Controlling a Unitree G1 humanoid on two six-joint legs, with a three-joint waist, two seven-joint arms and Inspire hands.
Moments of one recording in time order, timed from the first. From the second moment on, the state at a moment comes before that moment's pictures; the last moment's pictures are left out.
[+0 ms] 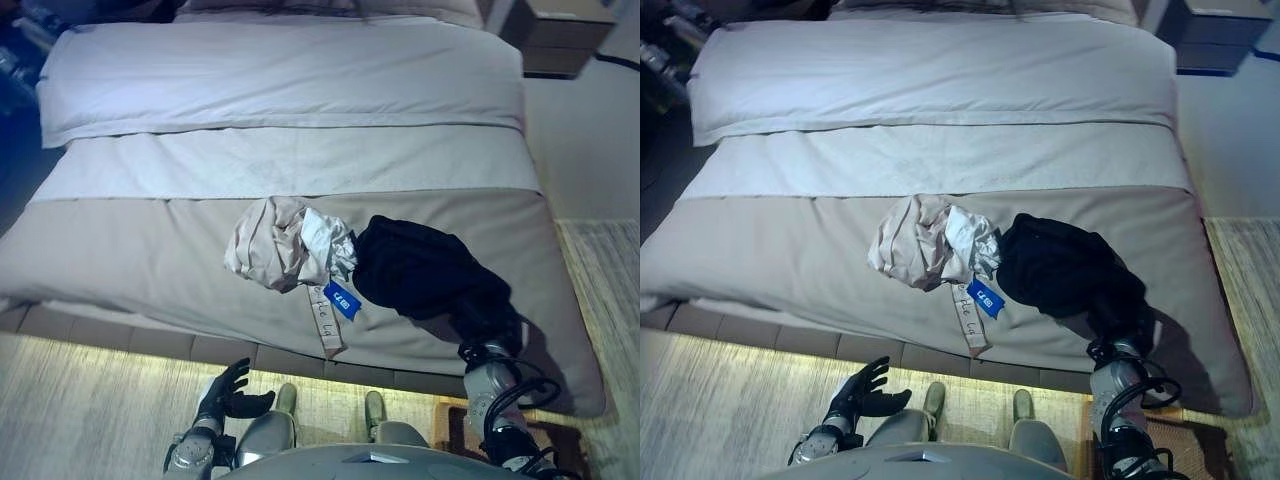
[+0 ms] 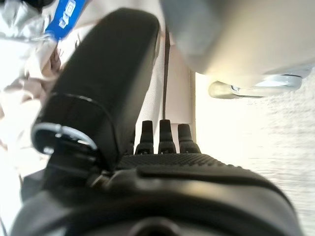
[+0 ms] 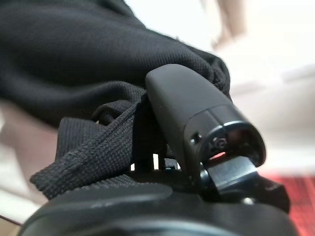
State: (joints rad) left arm 0.10 0.25 -0.26 1.04 -0.20 -0.32 0.03; right arm 0.00 -0.22 -0.10 0.60 0.74 -0.44 -0.37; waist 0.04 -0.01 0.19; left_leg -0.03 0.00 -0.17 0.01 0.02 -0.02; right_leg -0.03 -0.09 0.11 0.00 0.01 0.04
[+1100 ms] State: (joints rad) left arm 0.09 0.29 -0.15 1.03 -0.21 -0.24 0.05; right arm -0.26 -0.81 -0.38 0.15 0.35 -0.36 -0.86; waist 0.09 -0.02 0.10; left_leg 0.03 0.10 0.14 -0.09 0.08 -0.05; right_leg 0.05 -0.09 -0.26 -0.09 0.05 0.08
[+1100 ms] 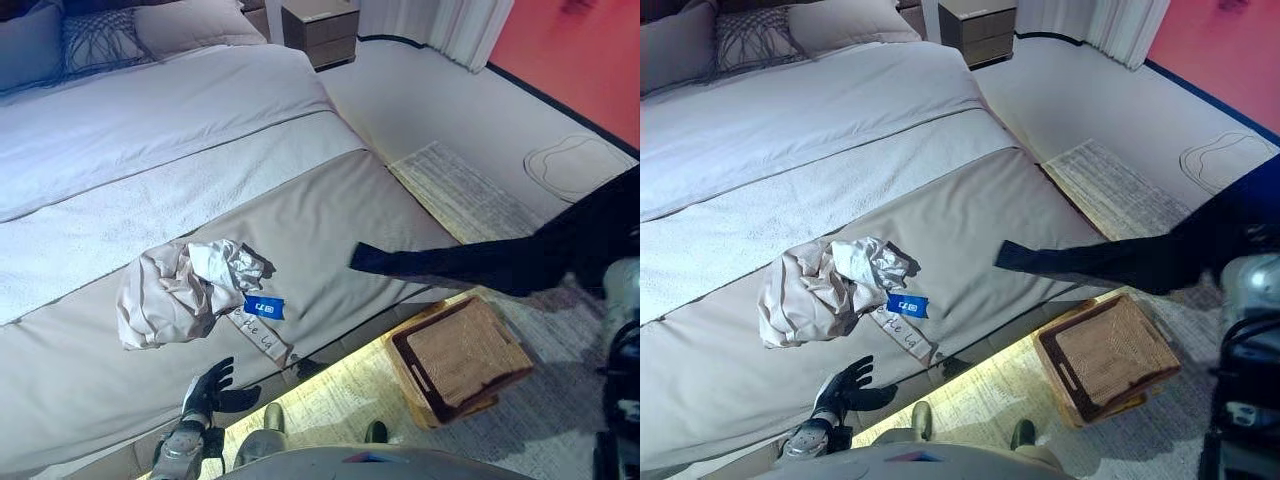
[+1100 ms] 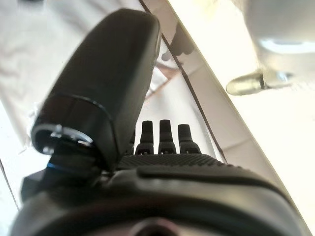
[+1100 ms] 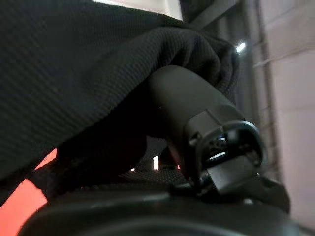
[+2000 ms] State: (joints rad) left arm 0.10 0.33 -0.19 1.03 -0.21 -0.24 -0.03; right arm -0.16 -0.71 -0.37 0.56 0.61 -0.06 -0.58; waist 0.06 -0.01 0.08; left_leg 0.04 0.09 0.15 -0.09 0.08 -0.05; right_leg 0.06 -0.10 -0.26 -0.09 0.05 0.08
